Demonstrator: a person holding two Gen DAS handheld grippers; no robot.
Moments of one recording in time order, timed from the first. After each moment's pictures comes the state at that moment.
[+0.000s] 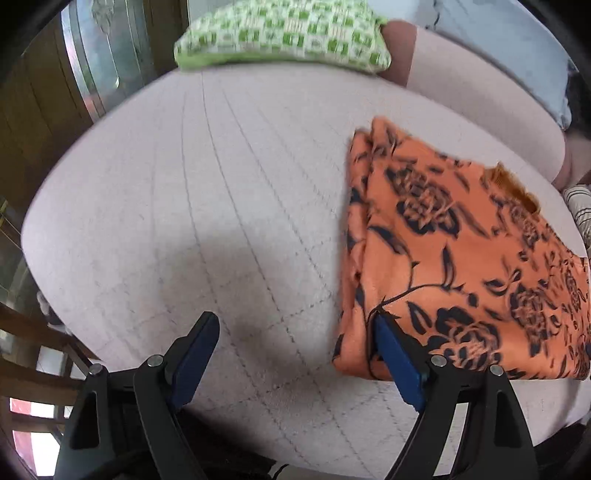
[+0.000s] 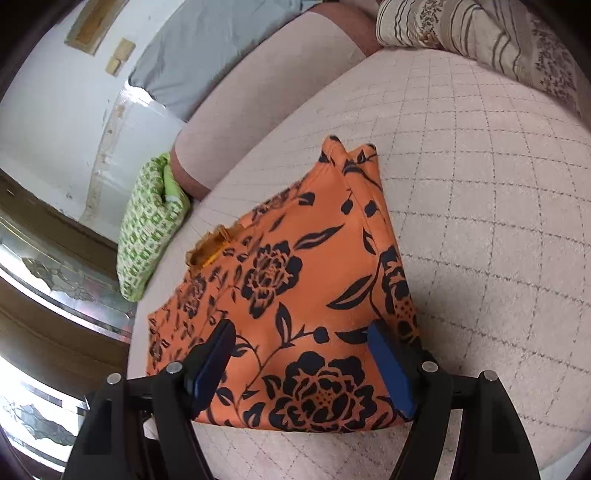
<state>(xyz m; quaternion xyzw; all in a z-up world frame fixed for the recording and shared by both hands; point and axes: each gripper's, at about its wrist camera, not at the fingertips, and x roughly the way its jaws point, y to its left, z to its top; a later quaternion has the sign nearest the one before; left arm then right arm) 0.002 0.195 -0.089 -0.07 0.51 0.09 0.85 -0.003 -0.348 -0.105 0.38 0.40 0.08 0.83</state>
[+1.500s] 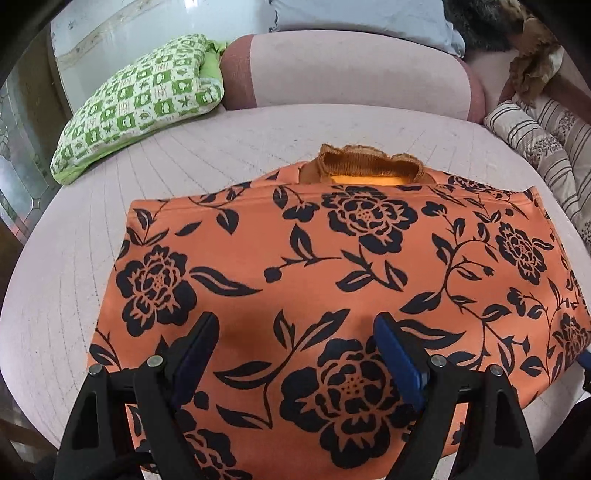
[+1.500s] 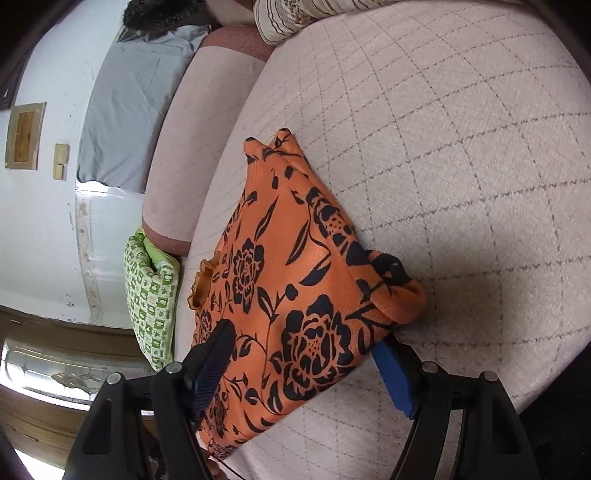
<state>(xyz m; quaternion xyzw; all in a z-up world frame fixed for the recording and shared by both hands) 0.055 0.019 -0.090 0.06 0.47 -0.05 0.88 -0.049 -0.358 -0.125 0.55 0.38 -0.01 0.74</state>
